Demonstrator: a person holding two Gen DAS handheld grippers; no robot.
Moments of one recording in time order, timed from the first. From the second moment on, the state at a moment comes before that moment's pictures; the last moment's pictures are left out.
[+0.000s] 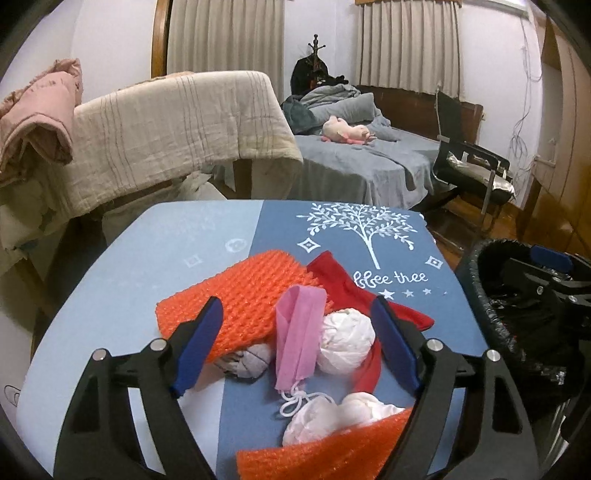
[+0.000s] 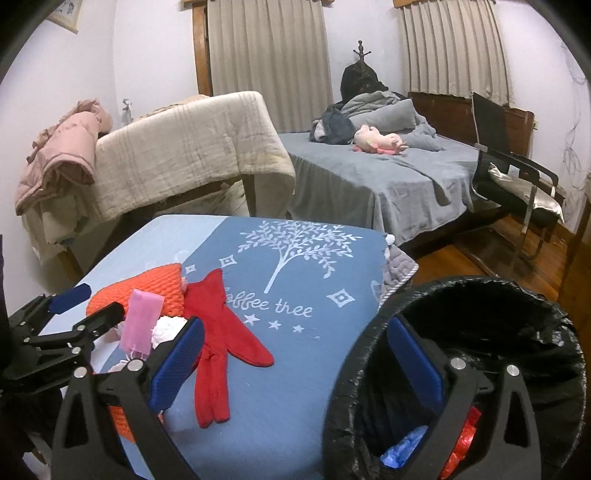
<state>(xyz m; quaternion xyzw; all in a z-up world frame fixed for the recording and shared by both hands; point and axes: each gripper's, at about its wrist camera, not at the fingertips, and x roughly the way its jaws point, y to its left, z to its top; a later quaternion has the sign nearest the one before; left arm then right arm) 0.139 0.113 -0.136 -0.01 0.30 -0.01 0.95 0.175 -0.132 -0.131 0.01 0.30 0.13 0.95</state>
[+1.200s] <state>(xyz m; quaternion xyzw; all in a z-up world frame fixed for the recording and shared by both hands) 0.168 0.122 -0.145 -0.05 0.32 -0.02 0.95 0.226 -0.095 -0.185 -0.01 0.35 0.14 0.92</state>
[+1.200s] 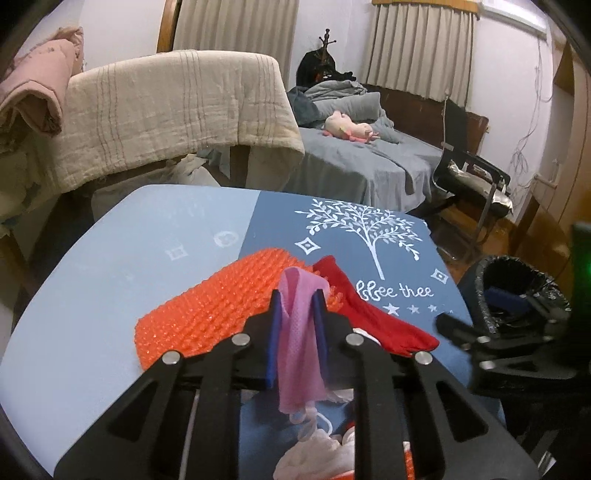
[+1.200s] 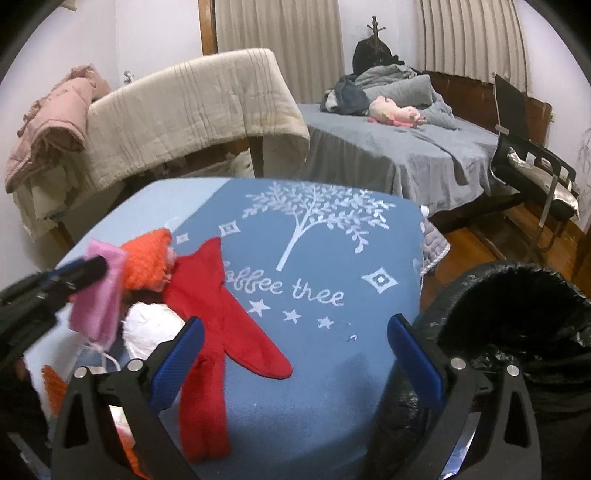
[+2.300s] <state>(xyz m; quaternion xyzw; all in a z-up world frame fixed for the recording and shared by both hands) 0.160 0.124 -0.125 -0.06 0.30 -0.03 0.95 0.228 -0.058 -0.152 0.02 0.36 0.27 0.89</state>
